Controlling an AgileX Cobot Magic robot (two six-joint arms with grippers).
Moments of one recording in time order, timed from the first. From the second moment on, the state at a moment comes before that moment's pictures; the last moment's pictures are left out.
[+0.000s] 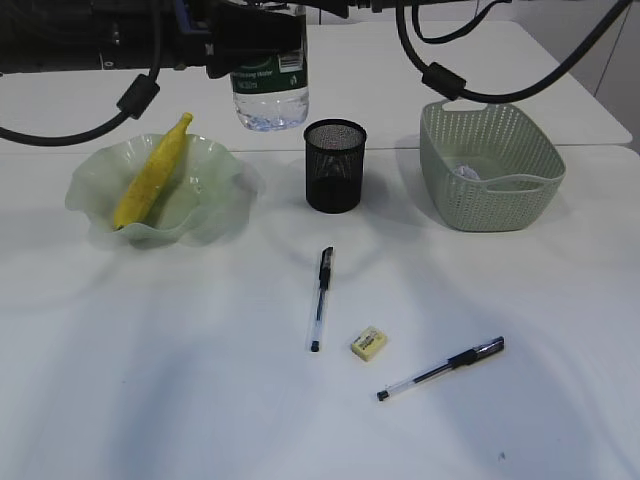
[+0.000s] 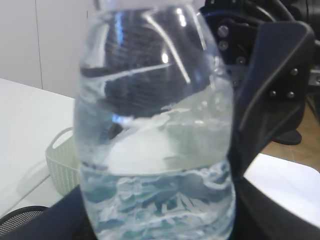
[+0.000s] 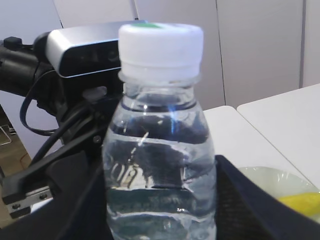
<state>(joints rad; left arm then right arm) -0.25 1.83 -1.32 -1.77 0.96 1.89 0.22 2.04 -1.83 1.53 1.19 -1.56</state>
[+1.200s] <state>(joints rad) -0.25 1.83 -1.32 -1.73 0.96 1.90 0.22 2.04 -1.84 1.52 1.18 -1.39</state>
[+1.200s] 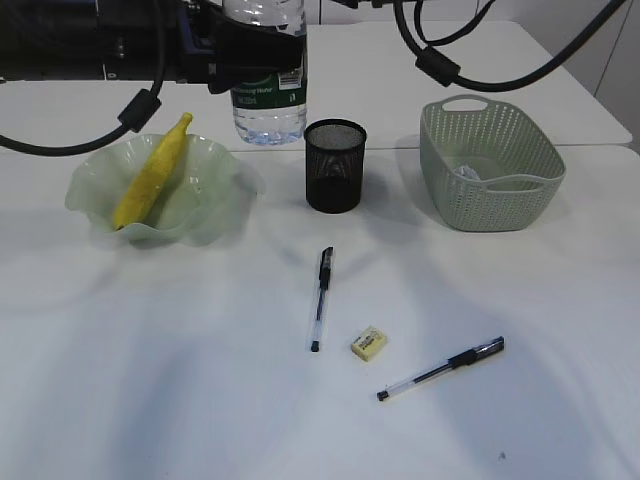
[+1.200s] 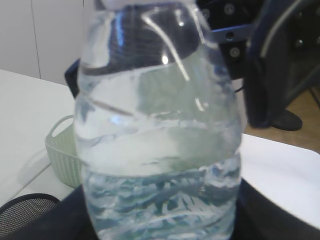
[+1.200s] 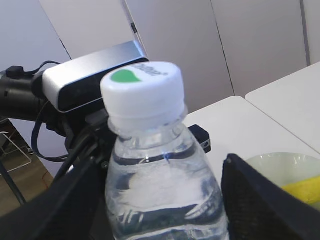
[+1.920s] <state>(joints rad) -0.25 1.83 -1.34 -1.71 0.98 1.89 0.22 2.03 -1.84 1.44 1.19 -1.34</state>
